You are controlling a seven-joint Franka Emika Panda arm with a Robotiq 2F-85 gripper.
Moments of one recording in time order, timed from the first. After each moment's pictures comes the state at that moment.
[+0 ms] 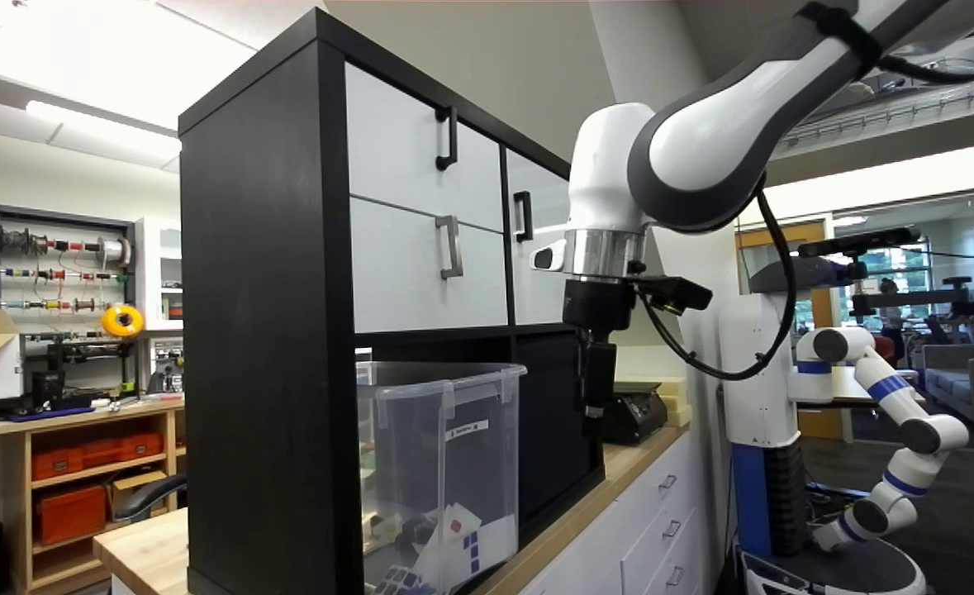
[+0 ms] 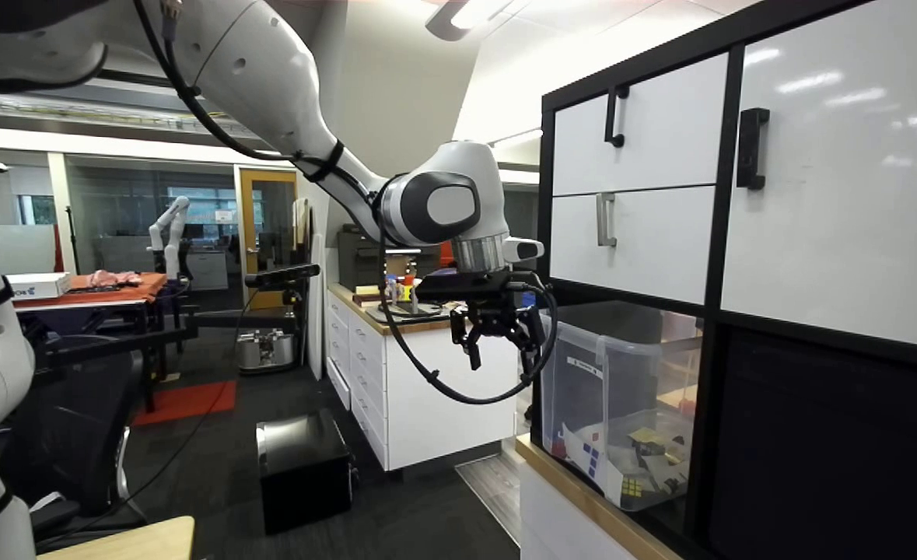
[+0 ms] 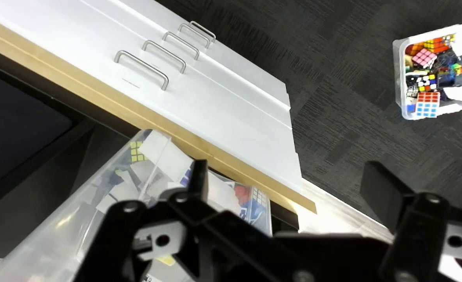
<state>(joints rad) 0.06 0.01 0.02 -2.17 -0.07 2.39 -0.38</state>
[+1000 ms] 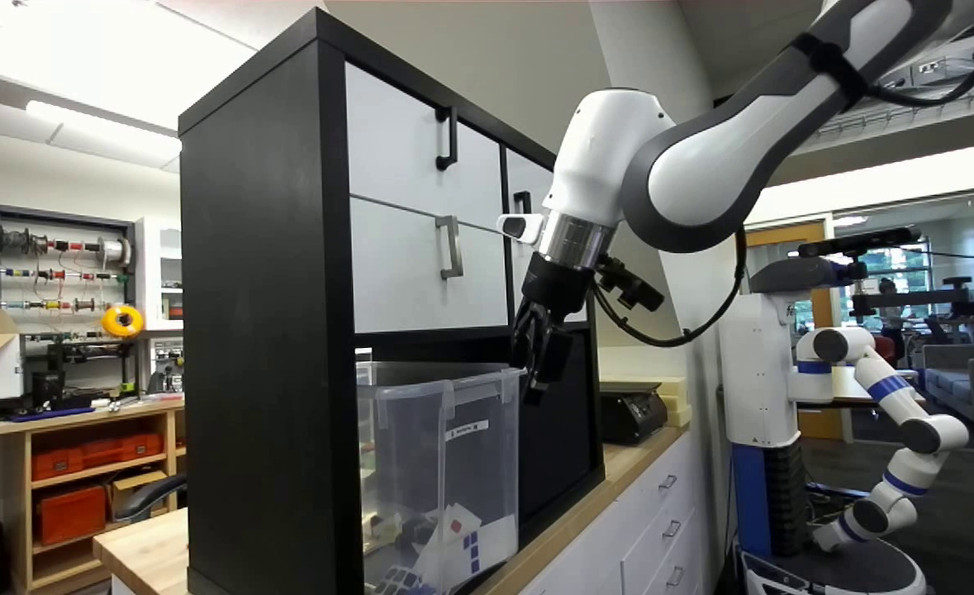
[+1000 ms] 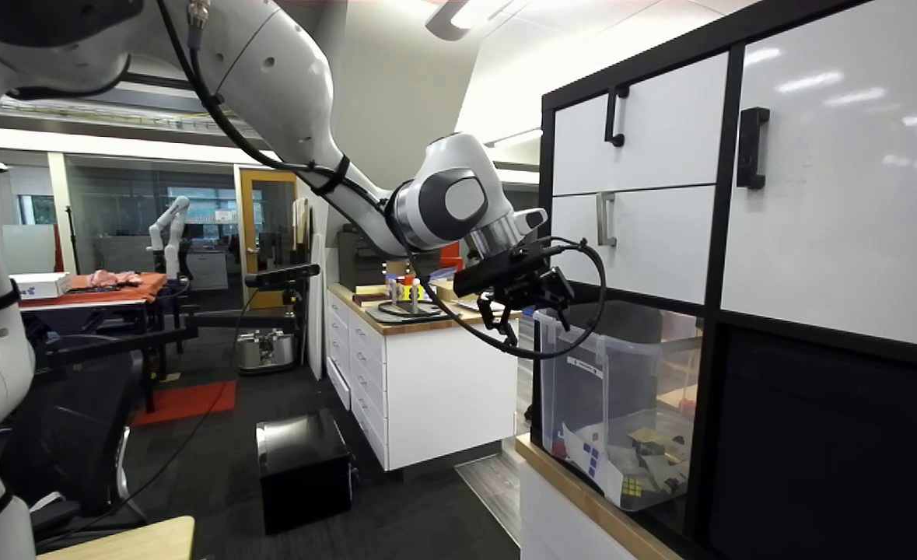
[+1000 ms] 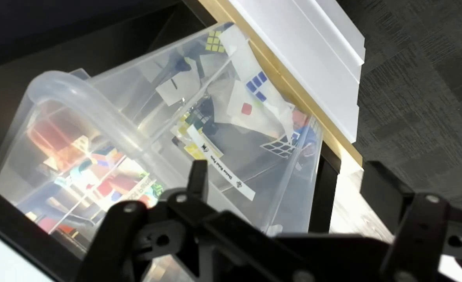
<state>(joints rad) 0.06 0.06 0.02 -2.11 -0.29 2.66 -0.47</state>
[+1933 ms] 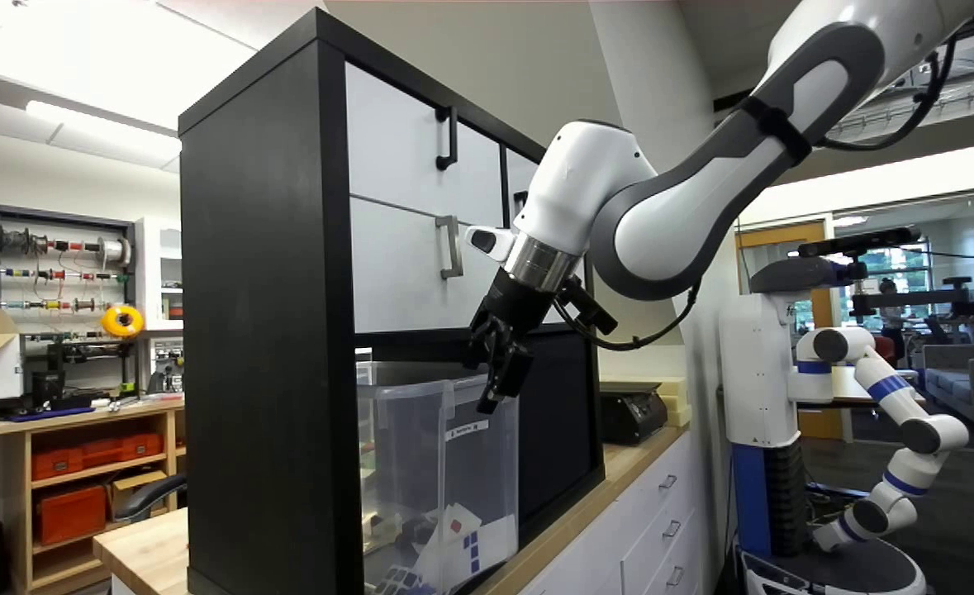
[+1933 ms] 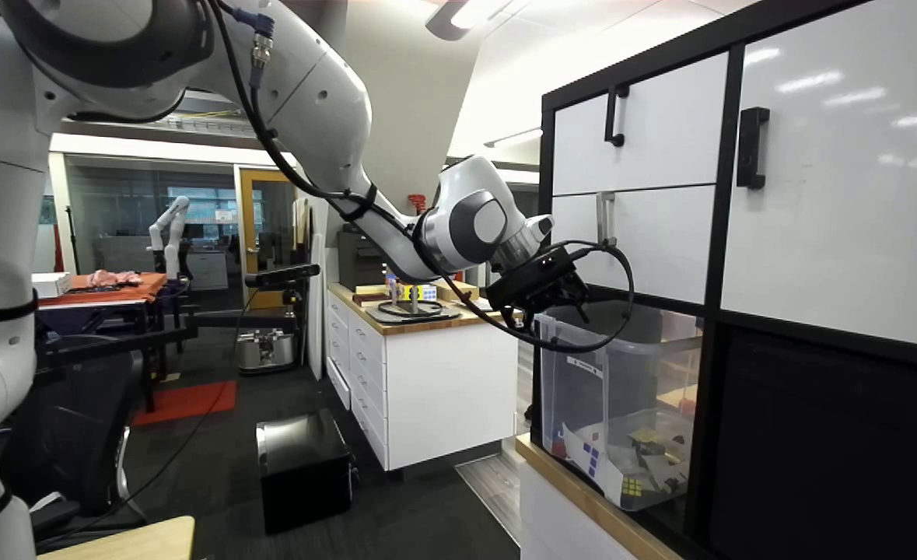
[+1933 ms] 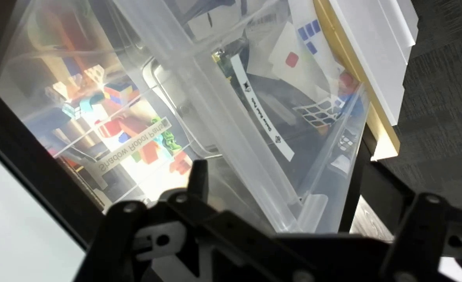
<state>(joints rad) 0.05 0.21 0.03 -2.00 -0.38 2.83 -0.55</state>
